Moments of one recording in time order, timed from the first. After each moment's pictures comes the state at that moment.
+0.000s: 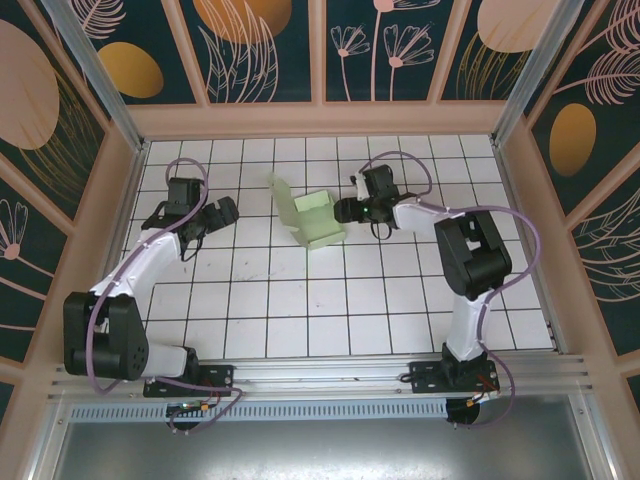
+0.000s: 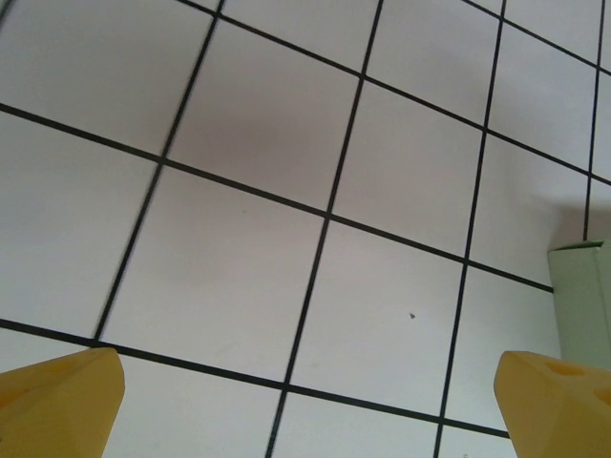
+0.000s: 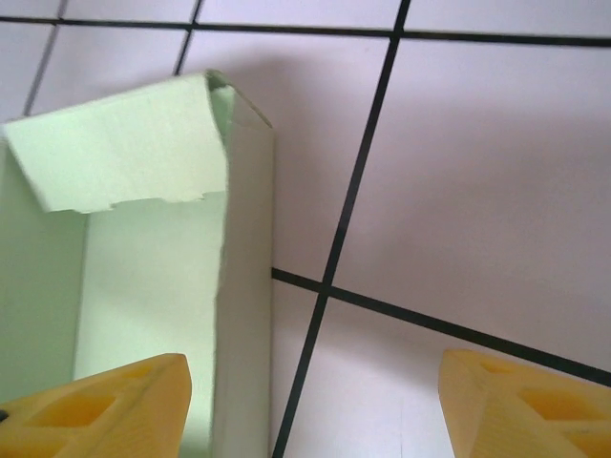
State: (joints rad) left arm -0.11 1.40 0.91 -0.38 0.03 -0.51; right arm 0.44 1.90 1.18 -0.11 -0.22 0.26
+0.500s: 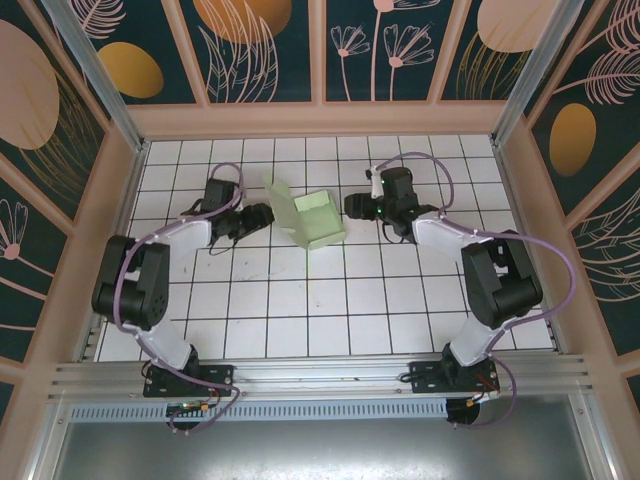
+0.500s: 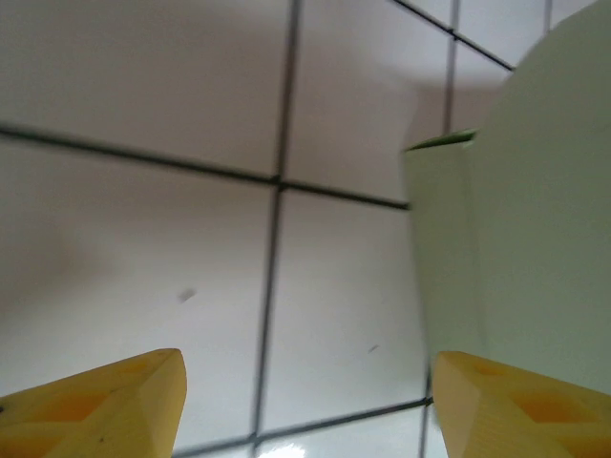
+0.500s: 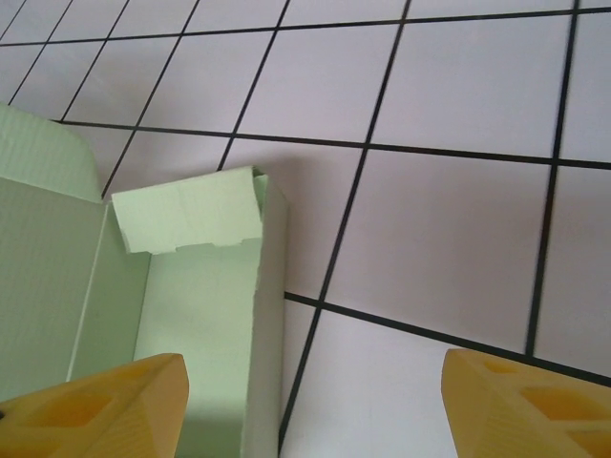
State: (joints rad) left arm -0.23 1.74 1.00 -0.14 0.36 -0.62; right arm 0.41 1.67 0.99 0.04 -0.17 0.26
